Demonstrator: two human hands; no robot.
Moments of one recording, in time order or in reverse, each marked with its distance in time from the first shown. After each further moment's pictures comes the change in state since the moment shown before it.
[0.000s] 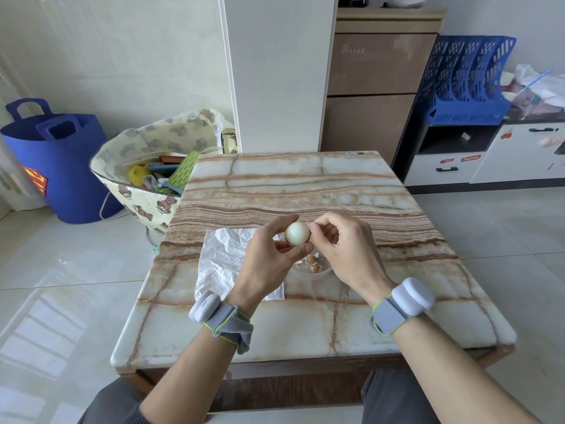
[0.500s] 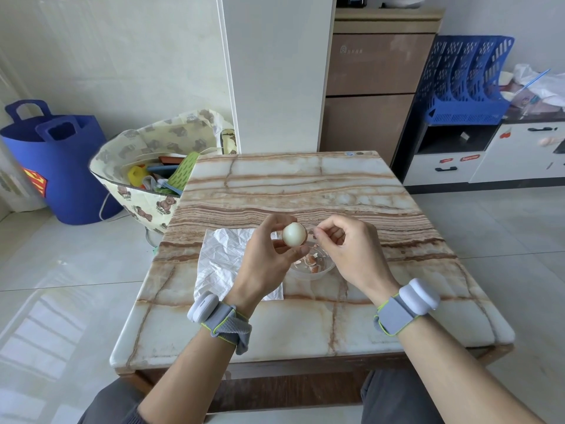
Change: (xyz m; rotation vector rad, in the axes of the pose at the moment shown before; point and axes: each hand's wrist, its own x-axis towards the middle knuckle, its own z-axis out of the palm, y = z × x) left_hand 0.001 -0.005 0.001 -0.075 0.008 -0.033; right_hand -0.003 0.010 -0.006 0.060 -0.026 0.097
